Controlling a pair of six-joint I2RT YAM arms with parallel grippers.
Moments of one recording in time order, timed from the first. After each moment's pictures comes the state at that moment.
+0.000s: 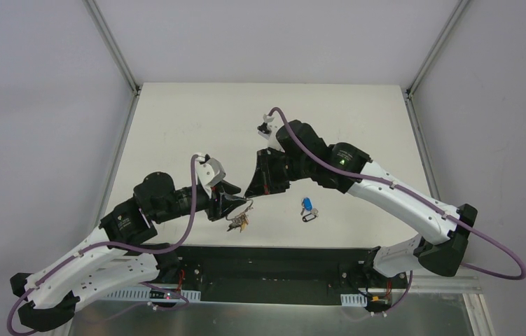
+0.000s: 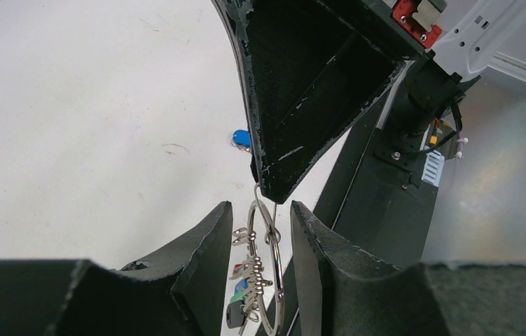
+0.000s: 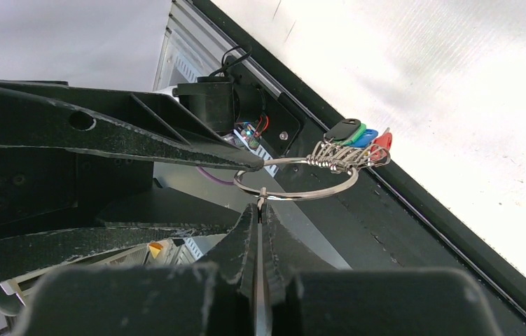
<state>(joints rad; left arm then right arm) -0.94 0.60 0.83 -0.39 0.16 -0.08 1.04 1.40 1.52 -0.80 -0.29 0.78</state>
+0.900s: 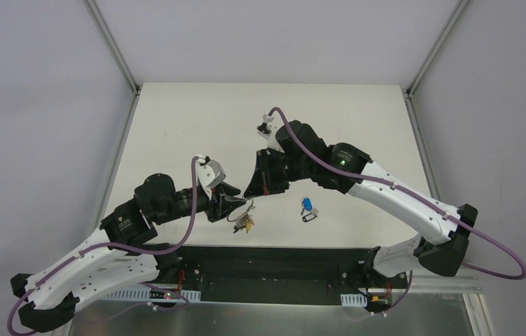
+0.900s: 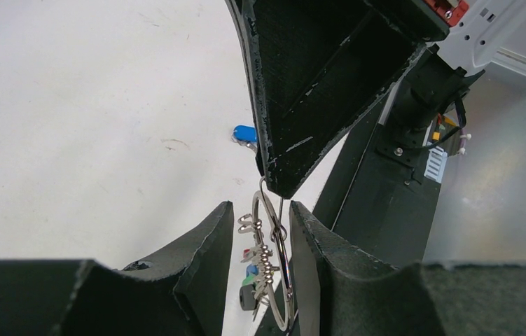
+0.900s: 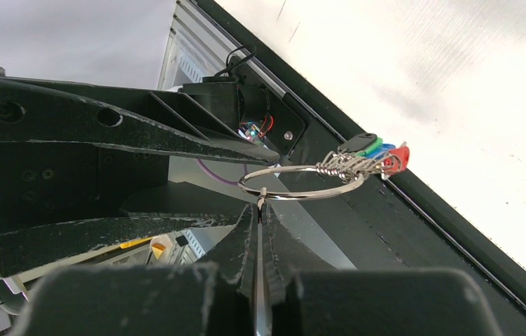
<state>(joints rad) -0.94 0.59 0.81 -0.39 0.16 -0.08 1.05 1.40 1.53 -0.80 -0.28 0.80</state>
